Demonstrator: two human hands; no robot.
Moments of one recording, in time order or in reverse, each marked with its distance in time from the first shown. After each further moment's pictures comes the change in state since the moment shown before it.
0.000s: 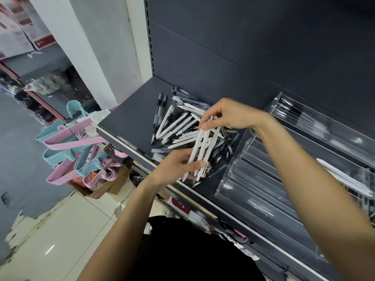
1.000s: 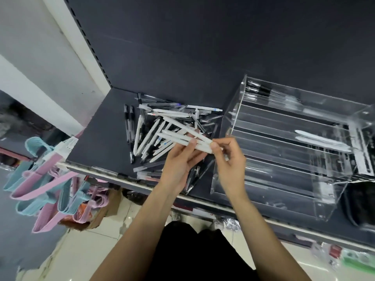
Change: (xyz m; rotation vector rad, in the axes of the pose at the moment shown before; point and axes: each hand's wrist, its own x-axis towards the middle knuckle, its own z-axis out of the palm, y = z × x) left_hand 0.049 0.017 0.035 -0.606 0.149 -0.037; right_hand -0.056 0.012 0.141 0.643 1.276 0.252
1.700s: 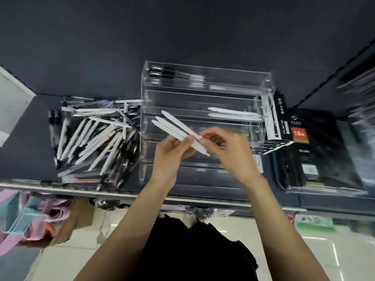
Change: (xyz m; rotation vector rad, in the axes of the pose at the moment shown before) left_hand -0.012 -0.111 0.140 0.322 -0.044 0.073; right_hand 0.010 -0.001 -0.210 -0.440 -0.174 -0.137
